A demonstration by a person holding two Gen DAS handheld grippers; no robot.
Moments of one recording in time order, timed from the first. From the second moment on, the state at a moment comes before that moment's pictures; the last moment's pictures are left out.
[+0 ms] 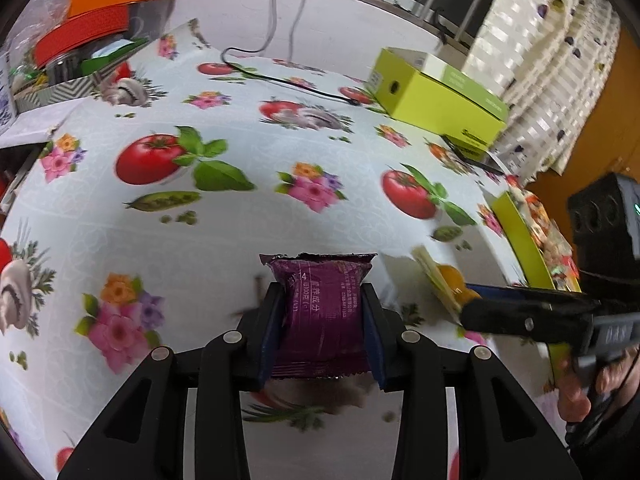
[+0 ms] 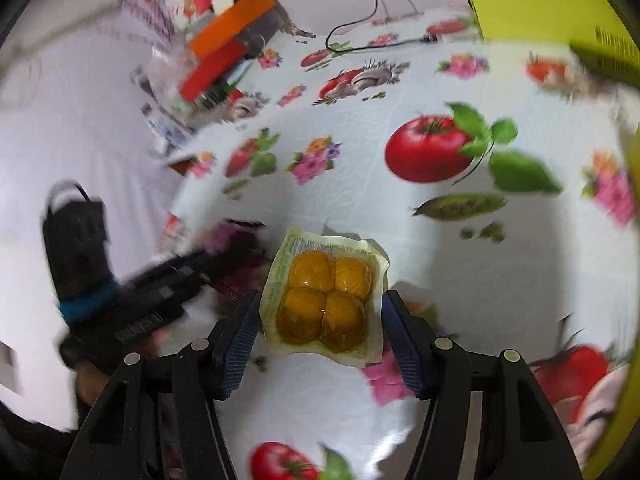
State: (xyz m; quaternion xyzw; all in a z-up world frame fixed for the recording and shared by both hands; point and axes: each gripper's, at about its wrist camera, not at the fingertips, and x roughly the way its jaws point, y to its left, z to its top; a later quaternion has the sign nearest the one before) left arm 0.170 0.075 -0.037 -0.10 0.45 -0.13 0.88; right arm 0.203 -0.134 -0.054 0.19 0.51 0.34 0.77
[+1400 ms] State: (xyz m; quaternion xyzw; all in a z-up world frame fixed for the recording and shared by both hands) left arm 0.155 0.023 -0.028 -0.06 0.47 -0.13 0.87; right arm 0.158 -0.196 -0.033 0.26 0.47 0.34 0.77
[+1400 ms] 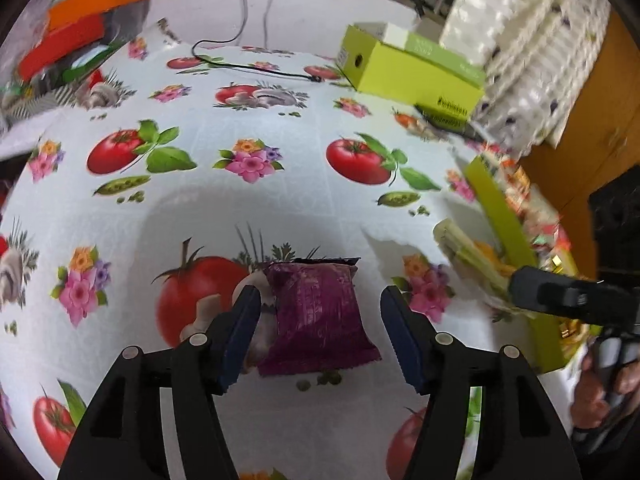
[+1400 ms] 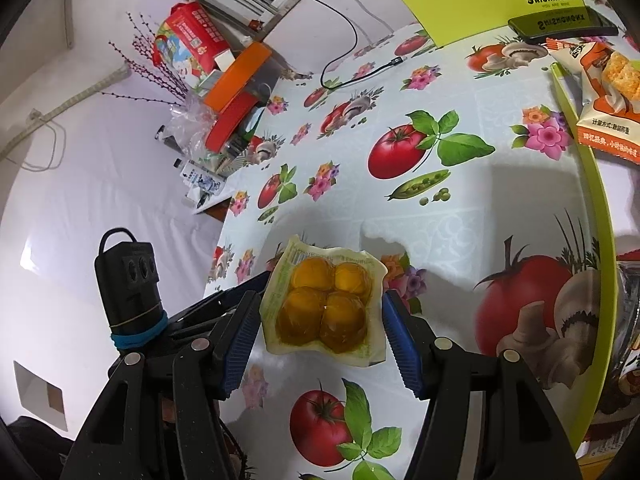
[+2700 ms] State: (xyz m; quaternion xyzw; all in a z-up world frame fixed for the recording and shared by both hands) left arm 0.116 -0.060 0.030 -0.01 0.39 -0.23 0.89; right arm 0.090 -0.280 0.019 0.23 0.40 0.25 0.85
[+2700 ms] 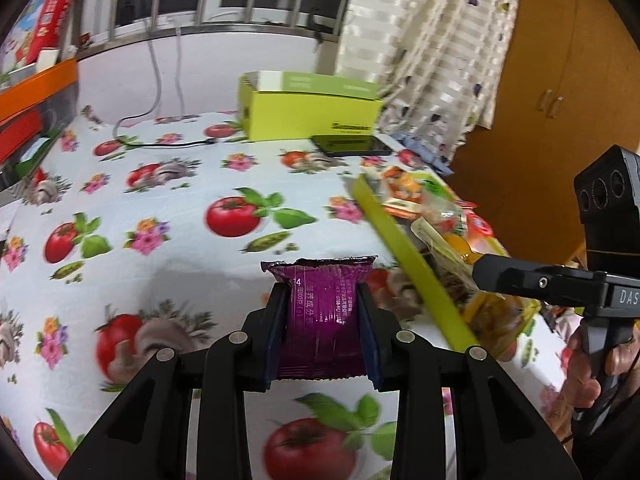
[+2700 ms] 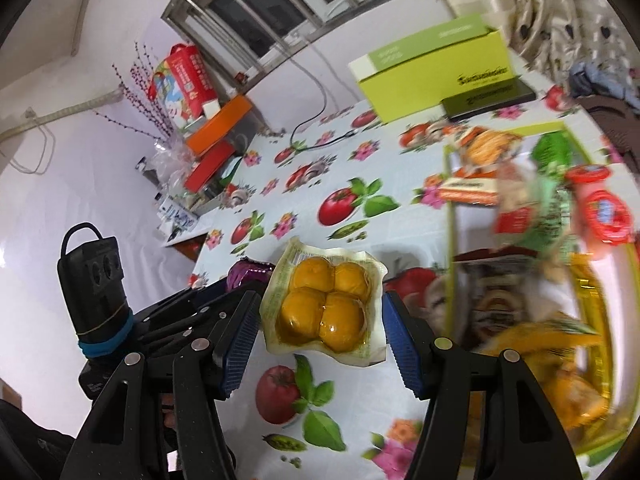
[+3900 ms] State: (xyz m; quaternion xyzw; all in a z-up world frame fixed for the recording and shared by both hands) left arm 0.124 -0.160 0.036 0.00 0.39 -0.35 0.85; right arm 0.080 -0.405 -0.017 0.26 0.42 0.07 0.86
